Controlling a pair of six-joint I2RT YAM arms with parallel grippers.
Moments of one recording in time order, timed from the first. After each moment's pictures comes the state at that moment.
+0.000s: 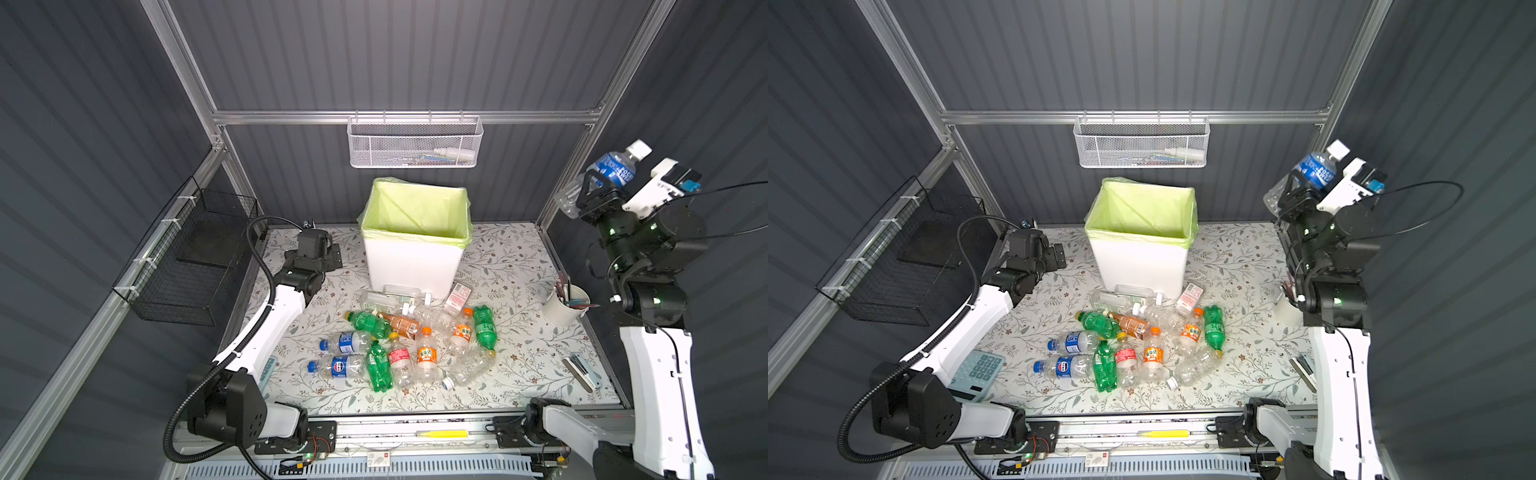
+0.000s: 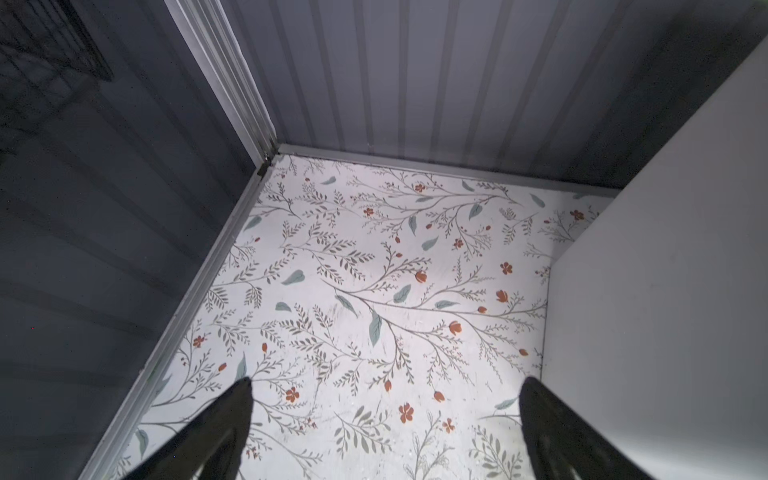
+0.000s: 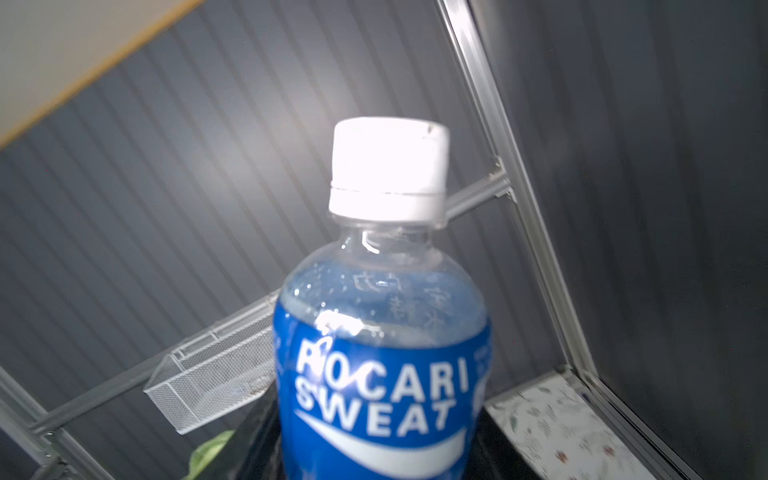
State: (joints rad) left arm -0.28 1.39 1.17 -0.40 -0.40 -0.24; right arm -0.05 1.11 1.55 -0.23 -0.01 0.49
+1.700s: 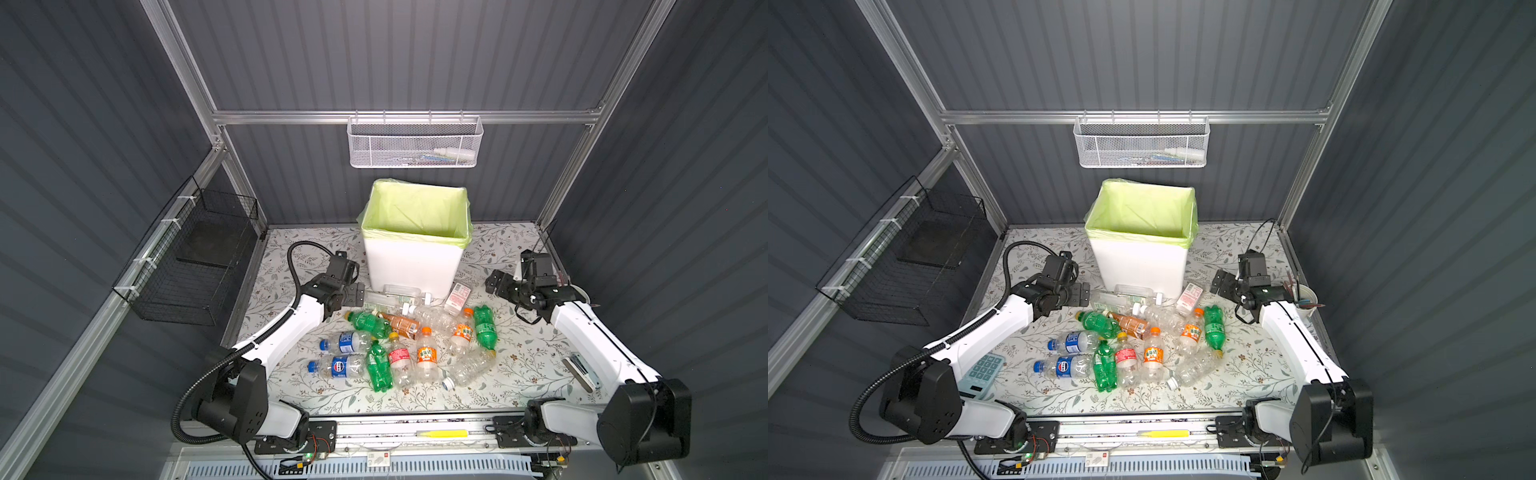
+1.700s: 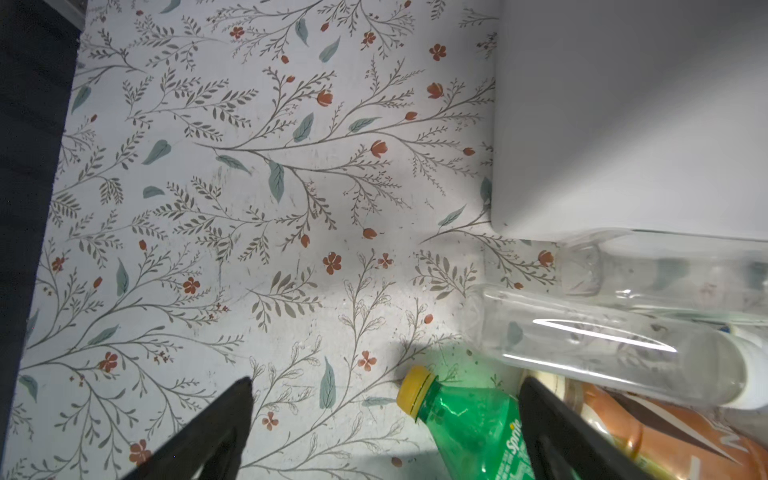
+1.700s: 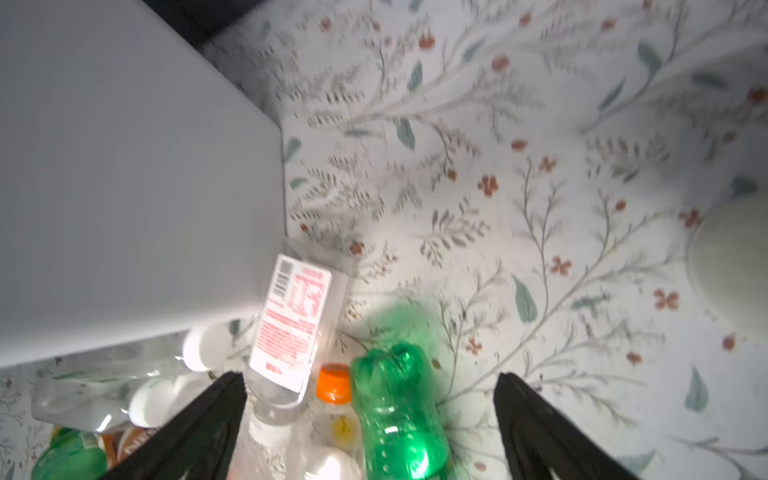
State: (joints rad) left arm -0.45 1.42 1.01 -0.53 -0.30 -0.25; right arm 0.10 1.25 0.89 -0.55 -0.05 0.48
